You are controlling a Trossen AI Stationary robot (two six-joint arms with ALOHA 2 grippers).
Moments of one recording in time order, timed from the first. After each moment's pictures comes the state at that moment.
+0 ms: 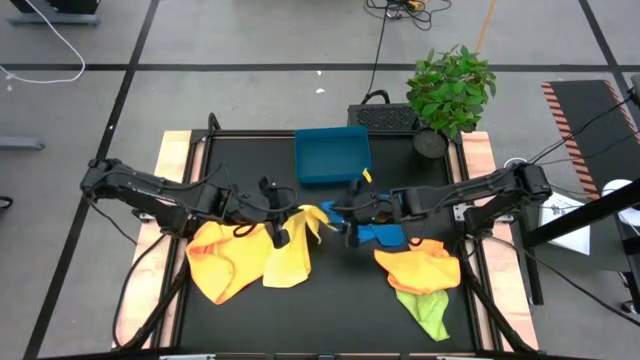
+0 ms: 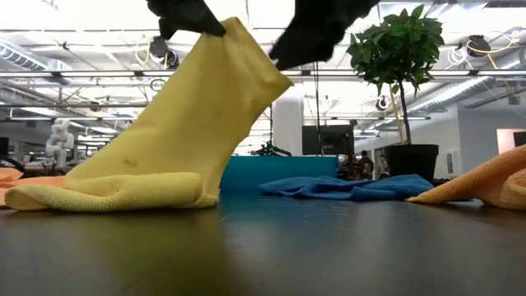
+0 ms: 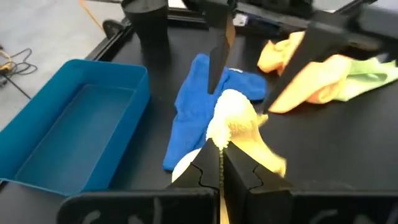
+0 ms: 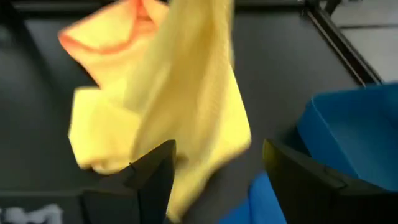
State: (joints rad) left arm -0.19 1.28 1.03 -0.34 -0.40 -0.24; right arm 0.13 1.52 1.11 -0.23 0.26 0.14
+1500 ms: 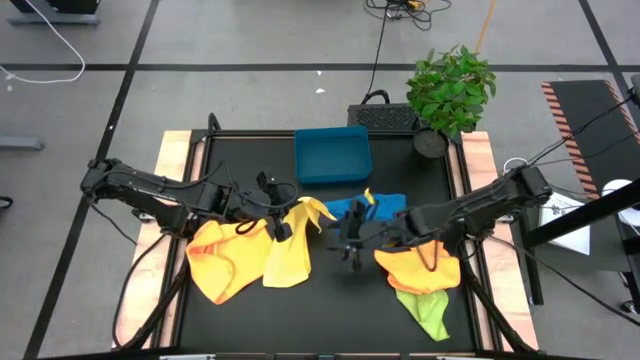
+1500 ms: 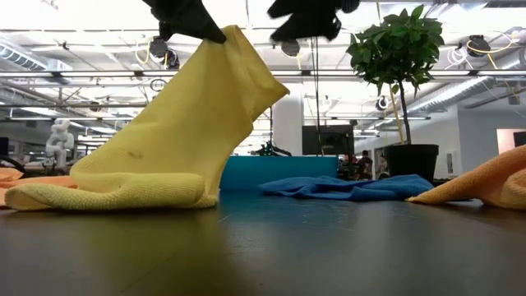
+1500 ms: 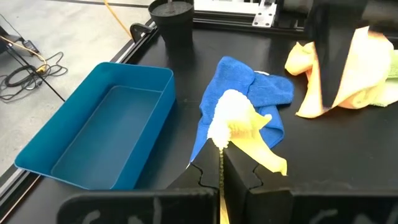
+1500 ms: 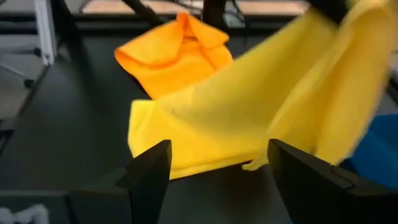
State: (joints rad) left arm -0.17 1.28 1.03 -0.34 -0.47 -0.21; right arm 0.29 1.54 1.11 -0.16 0.34 0.19
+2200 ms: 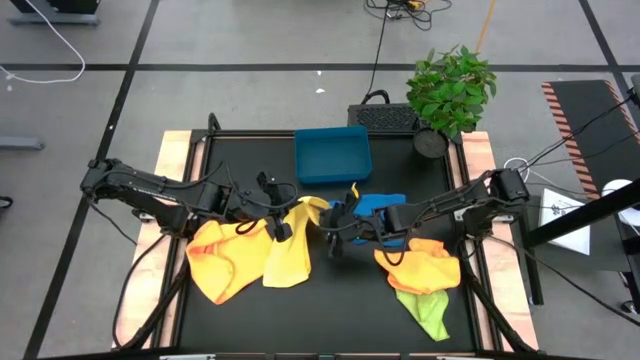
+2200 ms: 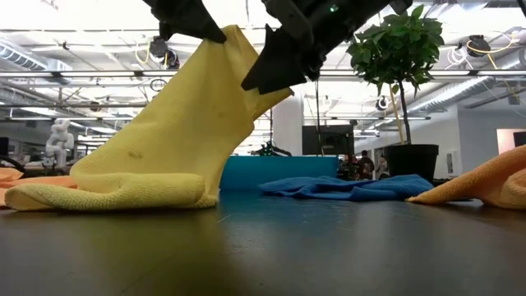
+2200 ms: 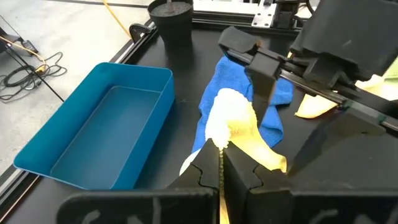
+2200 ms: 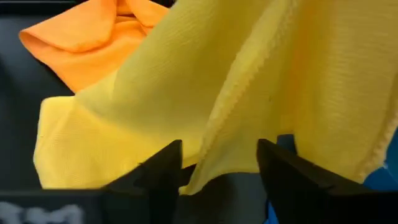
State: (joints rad) left arm -0.17 1.28 1.03 -0.34 -0.47 -0.21; right arm 0.19 1.70 1.11 -0.05 0.42 0.18
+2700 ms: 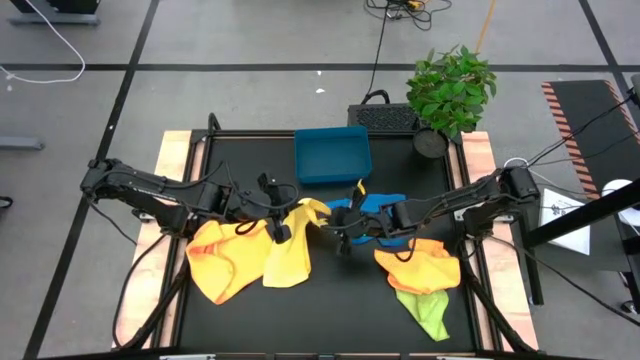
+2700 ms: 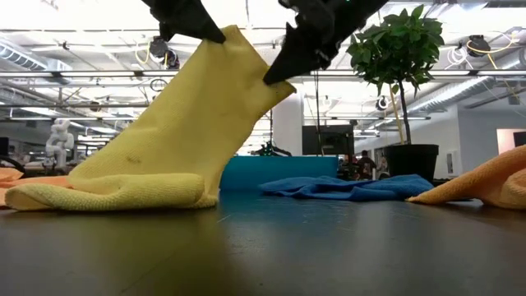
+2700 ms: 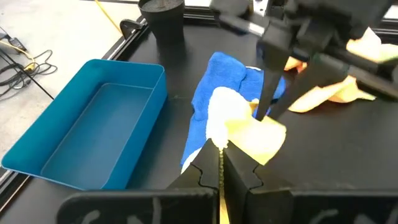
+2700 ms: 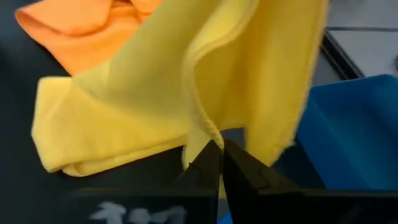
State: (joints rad) left arm -0.17 1.28 1.03 -0.35 -0.44 -0.21; right arm 0.19 1.61 1.11 -0.19 0.42 0.16
